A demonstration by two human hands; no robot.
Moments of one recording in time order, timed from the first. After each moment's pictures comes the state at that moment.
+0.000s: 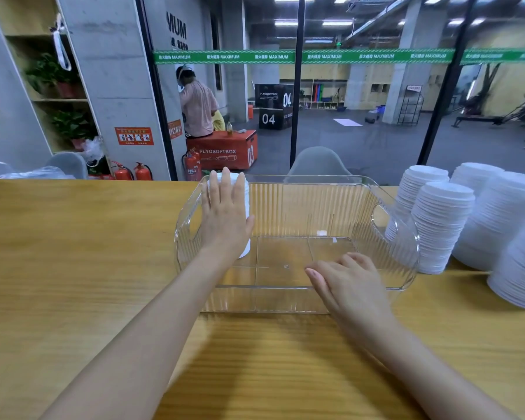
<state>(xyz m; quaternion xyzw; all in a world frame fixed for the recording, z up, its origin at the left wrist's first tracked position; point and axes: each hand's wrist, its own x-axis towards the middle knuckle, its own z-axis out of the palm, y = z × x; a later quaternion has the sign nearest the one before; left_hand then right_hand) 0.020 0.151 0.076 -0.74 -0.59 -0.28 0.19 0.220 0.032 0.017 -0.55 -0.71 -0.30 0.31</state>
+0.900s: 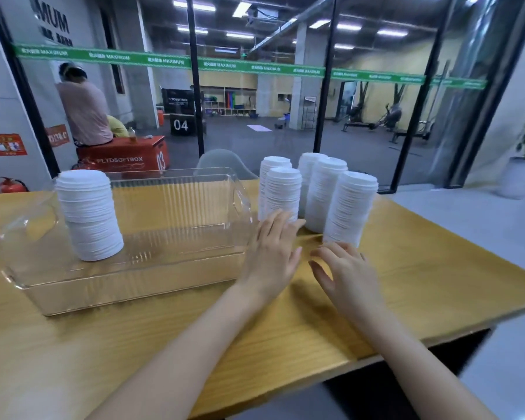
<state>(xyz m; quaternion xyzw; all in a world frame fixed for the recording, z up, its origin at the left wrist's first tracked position) 0.259 -0.004 0.027 -0.86 -0.23 -0.45 0.05 0.396 -0.105 0.013 -0.69 -0.61 -0.28 0.29</state>
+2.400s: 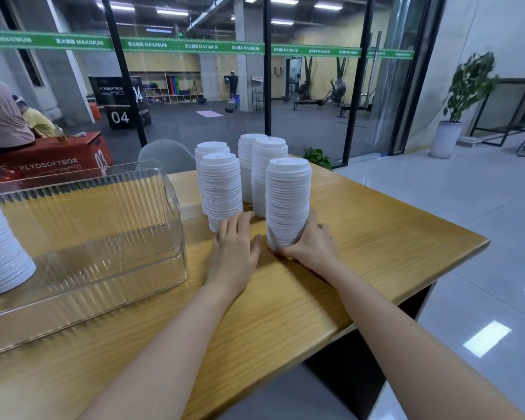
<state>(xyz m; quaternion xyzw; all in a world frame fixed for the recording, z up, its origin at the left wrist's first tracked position) 0.318 0.010 0.000 -0.87 -0.29 -0.38 -0.07 0.463 -0.081 0.011 -0.83 -0.41 0.05 0.37</state>
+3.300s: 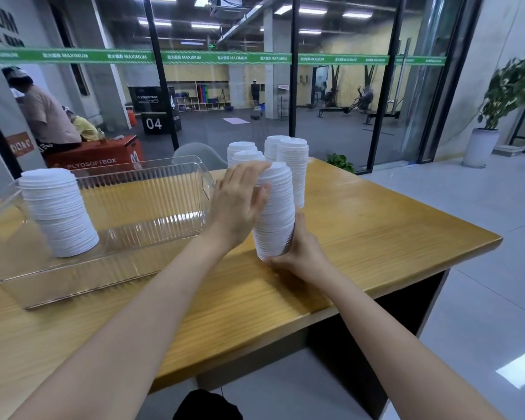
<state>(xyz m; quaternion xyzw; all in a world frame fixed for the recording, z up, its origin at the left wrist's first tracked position) 0.256 -0.020 0.087 -0.86 -0.18 -0.47 -0.02 0.385 -0.119 0.019 -0.67 -0.54 0.14 0.50</state>
